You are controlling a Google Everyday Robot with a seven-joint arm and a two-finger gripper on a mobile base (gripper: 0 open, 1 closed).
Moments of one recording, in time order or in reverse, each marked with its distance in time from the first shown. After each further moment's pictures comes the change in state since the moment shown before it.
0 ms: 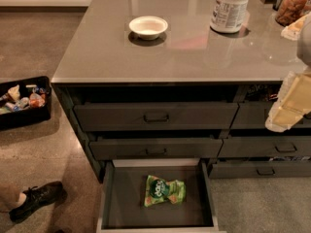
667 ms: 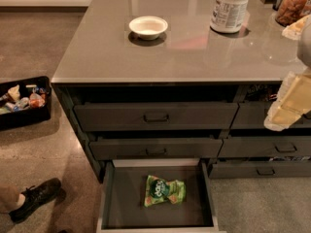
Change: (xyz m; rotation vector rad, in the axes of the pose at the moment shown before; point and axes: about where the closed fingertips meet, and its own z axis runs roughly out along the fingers) arm 0.002 -0.003 0.003 0.018 -0.014 0.012
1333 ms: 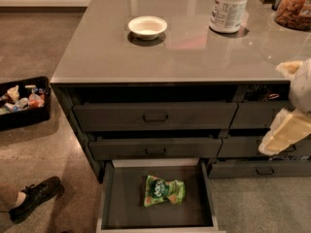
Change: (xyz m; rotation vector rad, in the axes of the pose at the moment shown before) arm 0.036 0.016 0.066 -0.002 -0.054 0.013
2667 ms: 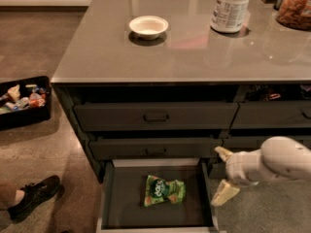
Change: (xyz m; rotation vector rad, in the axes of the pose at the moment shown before) arm 0.067 0.122 0.329 -0.256 -0.255 -0.063
